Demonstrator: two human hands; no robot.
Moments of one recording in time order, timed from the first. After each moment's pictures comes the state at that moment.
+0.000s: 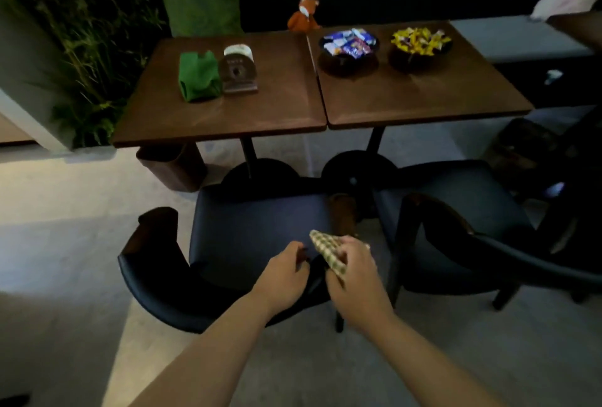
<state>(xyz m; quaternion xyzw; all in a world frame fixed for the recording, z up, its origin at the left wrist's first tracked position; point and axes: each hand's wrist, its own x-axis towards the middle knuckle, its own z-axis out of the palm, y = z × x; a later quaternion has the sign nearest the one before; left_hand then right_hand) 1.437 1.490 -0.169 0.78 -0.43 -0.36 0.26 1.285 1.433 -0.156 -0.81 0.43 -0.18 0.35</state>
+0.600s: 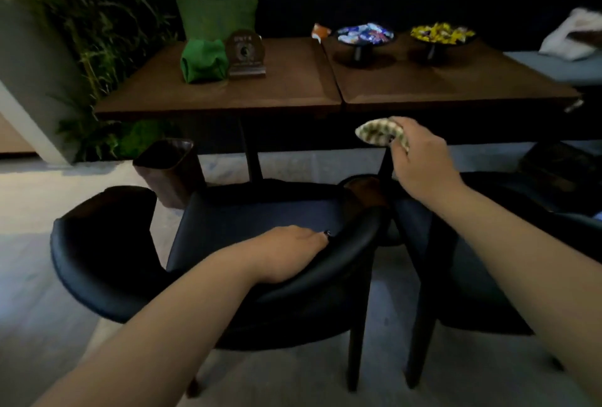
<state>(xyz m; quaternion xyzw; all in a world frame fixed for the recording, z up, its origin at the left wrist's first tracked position) 1.454 1.474 -0.206 0.71 -0.65 -0.26 0.01 1.309 1.279 -0.193 -0.85 0.37 -0.31 0.19</state>
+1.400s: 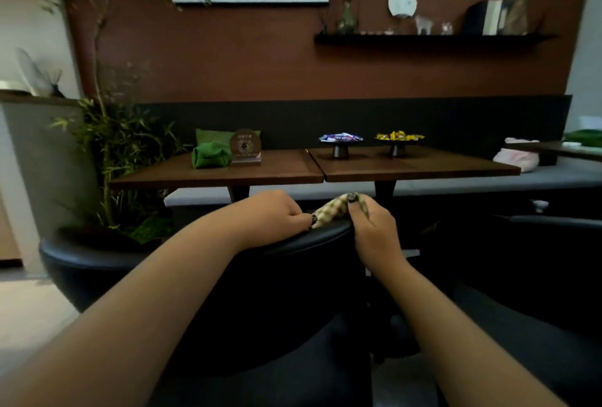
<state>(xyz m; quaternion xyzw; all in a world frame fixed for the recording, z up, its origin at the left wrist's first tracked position) 1.441 1.478 -0.192 0.76 -0.62 -0.10 0.16 1.309 1.347 -0.277 -0.74 0.27 -0.53 0.31</state>
